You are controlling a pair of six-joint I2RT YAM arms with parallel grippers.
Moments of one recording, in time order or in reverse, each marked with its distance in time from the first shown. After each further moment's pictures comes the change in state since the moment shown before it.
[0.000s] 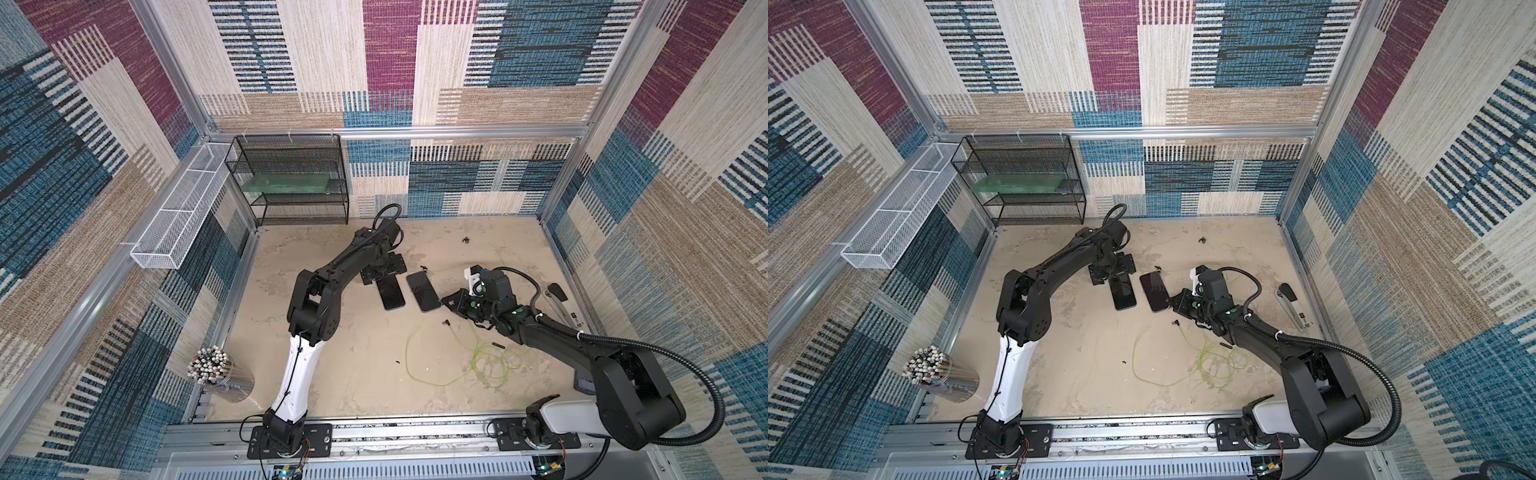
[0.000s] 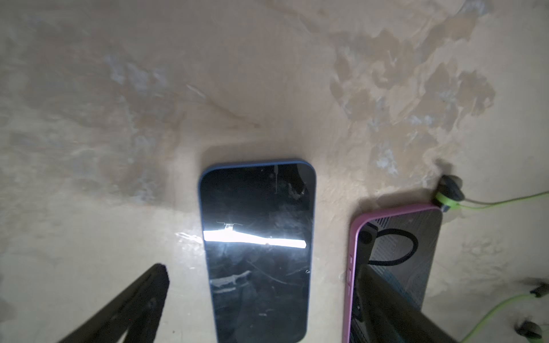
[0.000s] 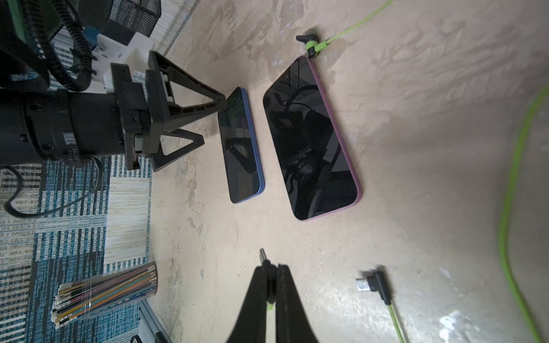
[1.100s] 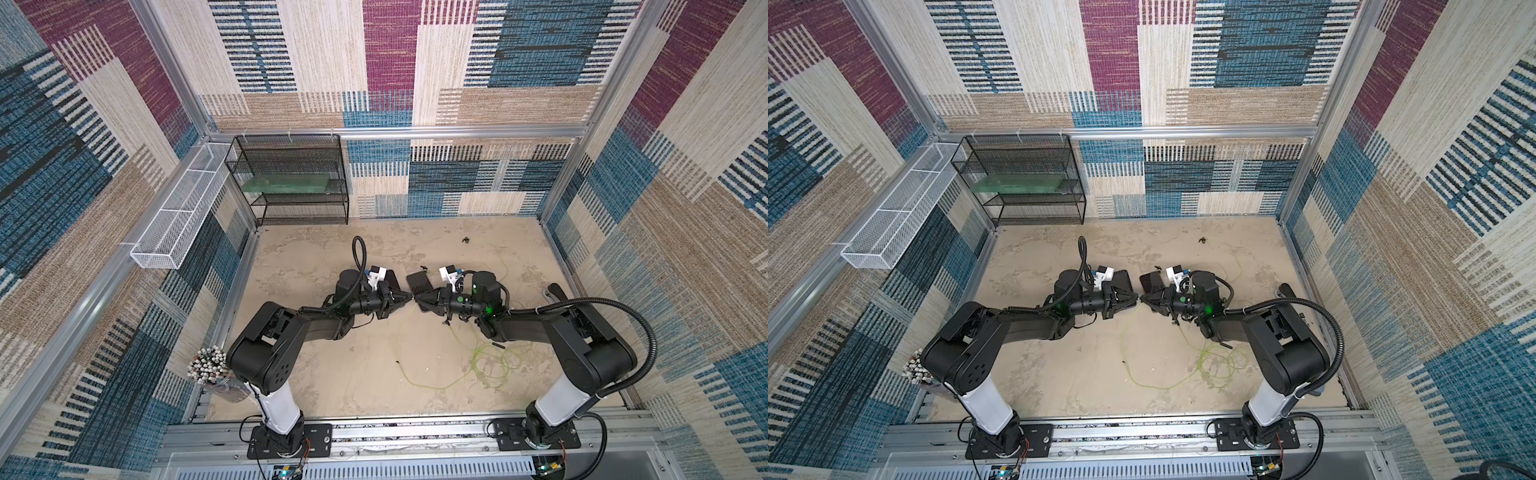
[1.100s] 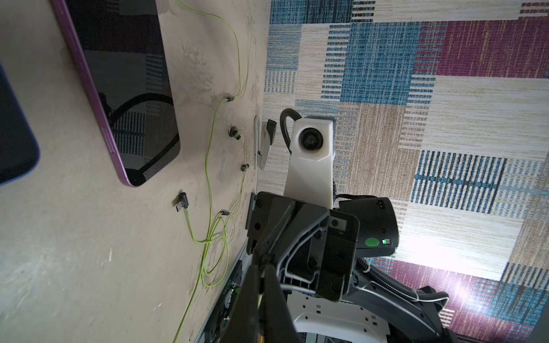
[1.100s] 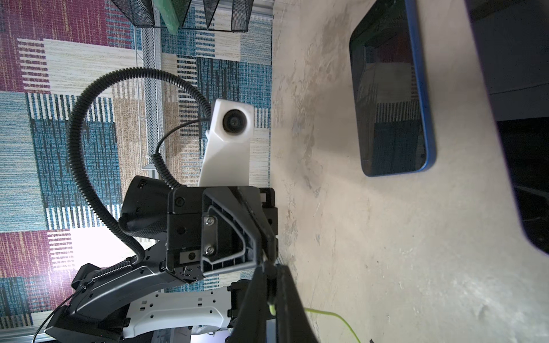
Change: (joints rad) left arm 0.030 -0.588 -1.337 1.758 0.813 -0.591; right arm 0.026 0.317 -0.034 0.736 -0.471 0.449
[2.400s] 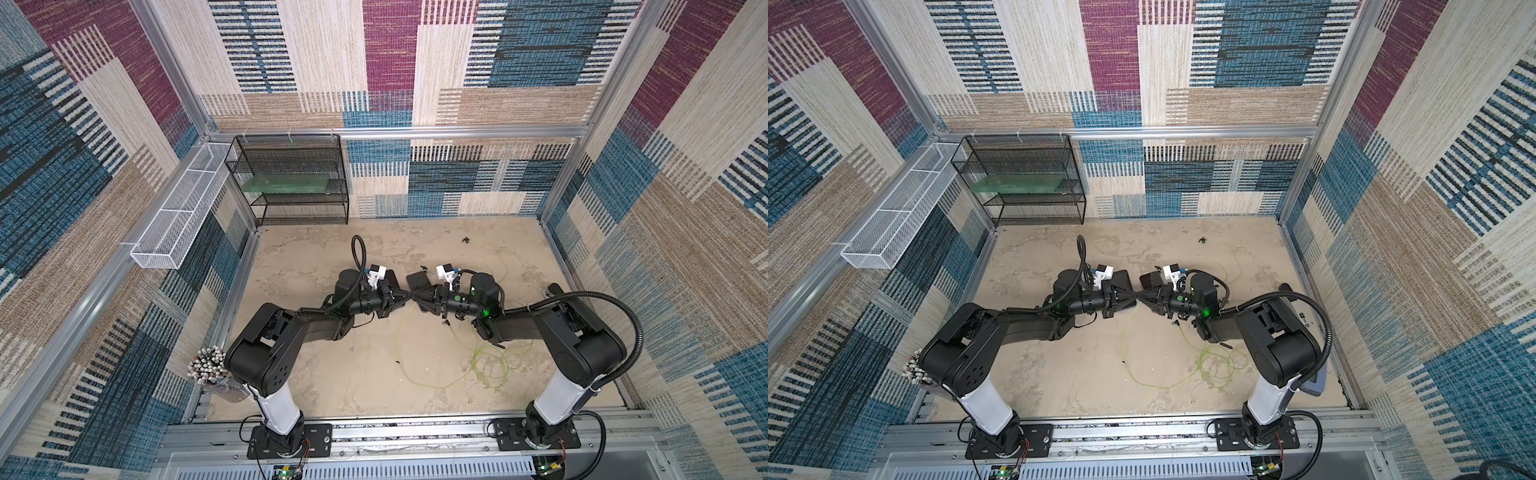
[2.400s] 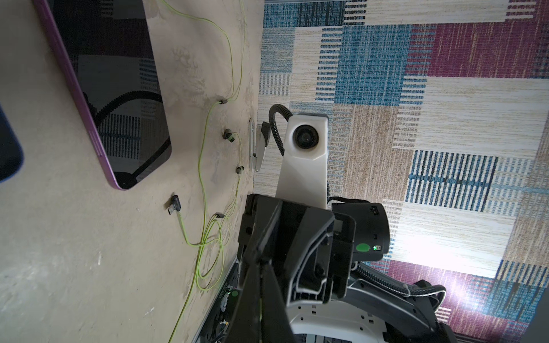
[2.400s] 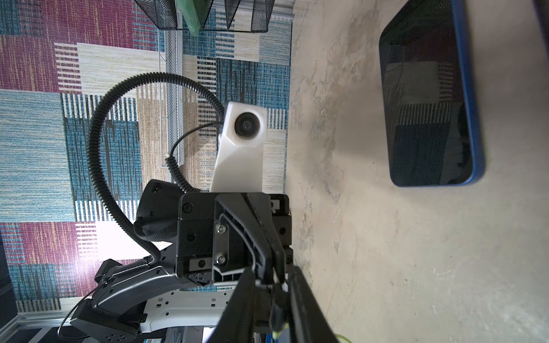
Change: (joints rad) left arm -0.002 -0.005 -0.003 0.042 -0.007 -0.026; right arm 0.015 0.056 -0.001 0.172 -0.001 0.096
